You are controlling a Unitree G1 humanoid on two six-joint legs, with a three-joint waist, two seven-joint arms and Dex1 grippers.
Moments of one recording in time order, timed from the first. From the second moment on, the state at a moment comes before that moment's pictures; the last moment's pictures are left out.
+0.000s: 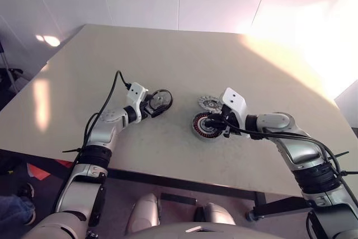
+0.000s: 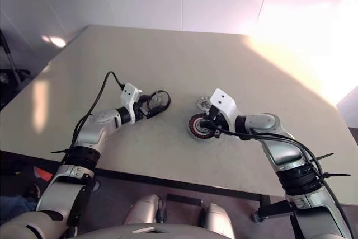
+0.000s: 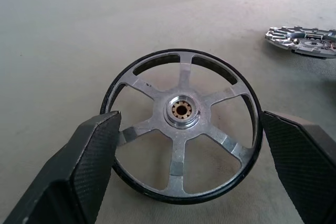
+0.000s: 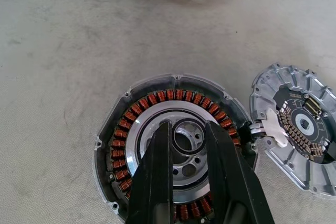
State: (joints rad) left arm -0.53 0.28 -0.02 0.47 -0.19 0.24 -0.73; right arm -0.33 -0.63 0.19 -0.18 0.18 0.62 0.91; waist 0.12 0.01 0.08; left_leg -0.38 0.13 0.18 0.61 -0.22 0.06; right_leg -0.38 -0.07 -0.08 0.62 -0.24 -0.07
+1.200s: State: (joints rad) left arm -0.53 0.29 -0.02 0.48 -0.19 0.24 -0.73; right arm -0.32 -0.64 0.21 -0.17 0.17 0.62 0.88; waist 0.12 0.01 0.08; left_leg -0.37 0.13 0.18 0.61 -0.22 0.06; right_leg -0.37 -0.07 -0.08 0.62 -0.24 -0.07
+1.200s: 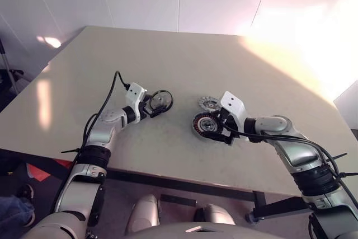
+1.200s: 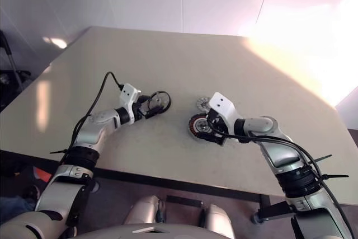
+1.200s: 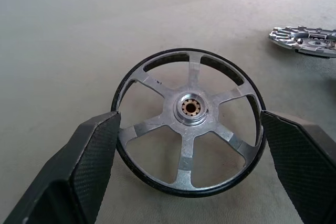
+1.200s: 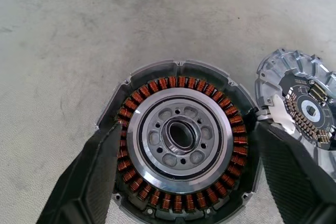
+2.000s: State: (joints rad) left arm -0.54 0.28 -0.02 0.50 -0.19 0.23 -0.72; right arm -0.34 -0.64 0.19 -0.17 0.20 0.60 0.88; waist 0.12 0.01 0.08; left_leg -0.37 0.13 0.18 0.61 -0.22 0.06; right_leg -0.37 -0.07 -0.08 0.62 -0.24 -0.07
